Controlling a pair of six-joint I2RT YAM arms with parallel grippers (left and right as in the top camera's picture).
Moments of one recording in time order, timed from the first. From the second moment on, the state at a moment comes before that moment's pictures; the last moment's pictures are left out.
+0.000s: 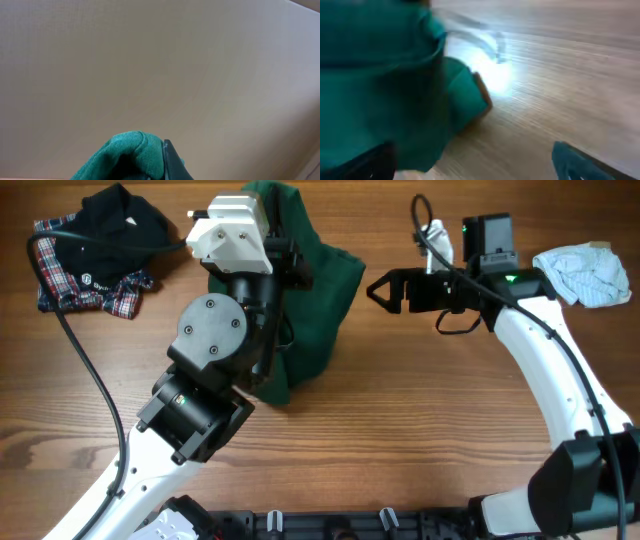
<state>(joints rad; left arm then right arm) -0.71 1.17 1.24 0.12 -0.55 -0.15 0.14 1.63 1.32 -0.67 -0.64 0.05</state>
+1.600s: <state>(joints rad) -0.71 1.12 1.25 0.04 -0.54 -0.13 0.18 1.99 1.31 0.90 -1.56 0.41</state>
